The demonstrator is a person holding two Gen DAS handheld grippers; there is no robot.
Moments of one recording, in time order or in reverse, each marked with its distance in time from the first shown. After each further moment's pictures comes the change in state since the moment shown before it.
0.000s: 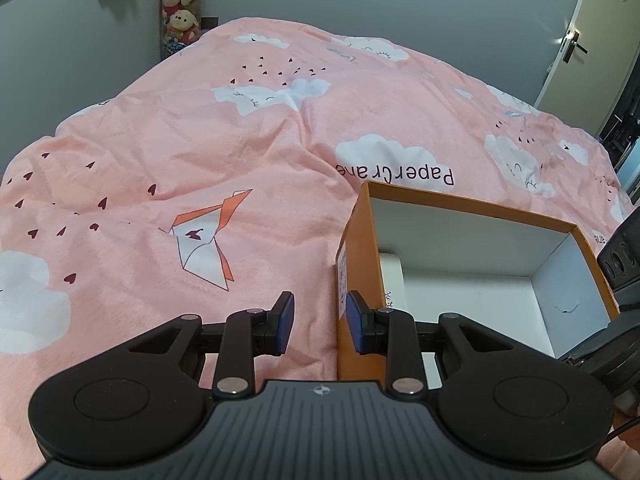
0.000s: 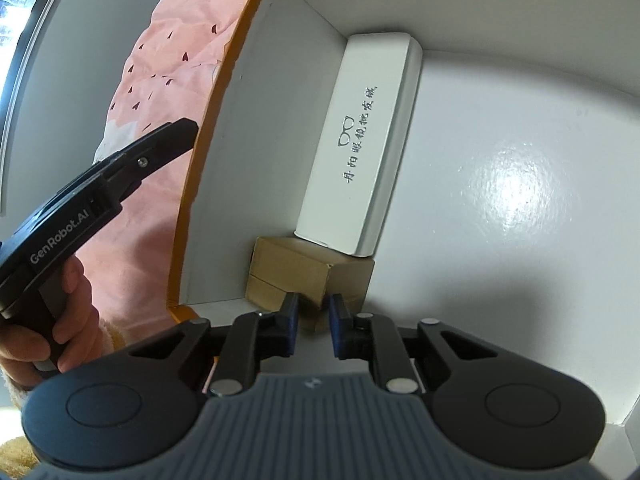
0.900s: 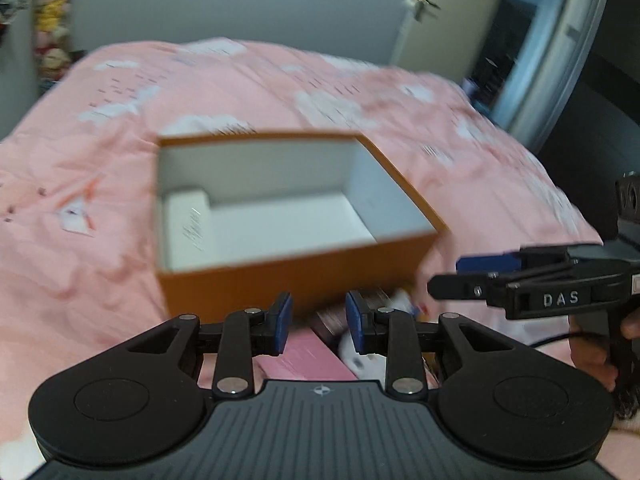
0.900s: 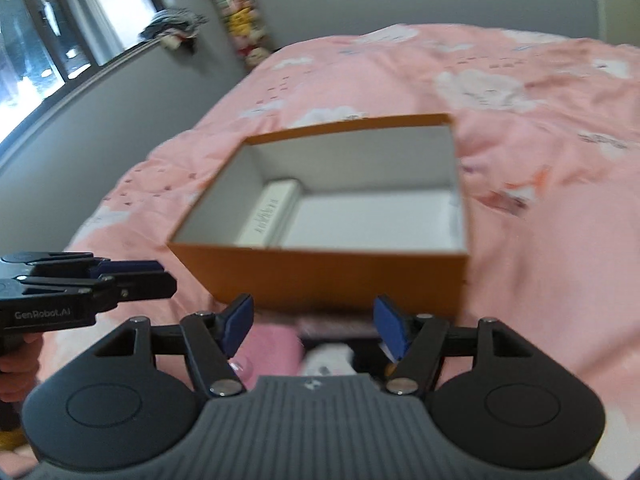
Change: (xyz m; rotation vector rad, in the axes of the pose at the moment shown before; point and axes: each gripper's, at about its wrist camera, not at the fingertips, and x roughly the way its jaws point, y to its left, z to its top) left arm -0.109 -0.098 -0.101 0.278 0.028 -0.315; right arm -0.121 0.003 -0.249 -0.114 -0.737 -0.335
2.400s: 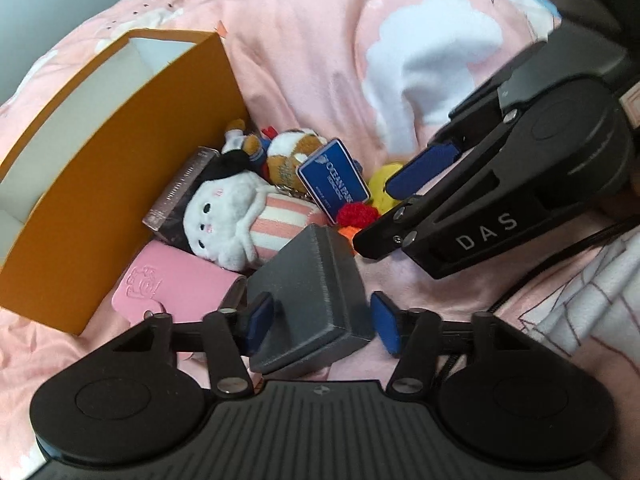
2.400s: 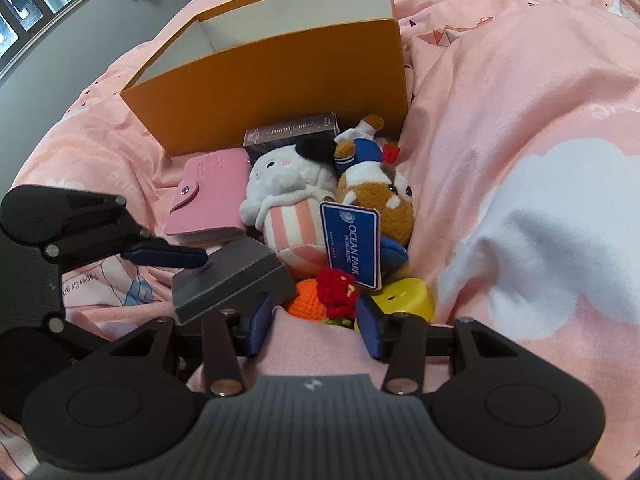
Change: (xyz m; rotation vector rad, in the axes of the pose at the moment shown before) left arm 0.057 -0.121 -0.093 0.604 0.340 -0.029; right arm -0.007 -0.022 -0.108 0.063 0.249 -0.069
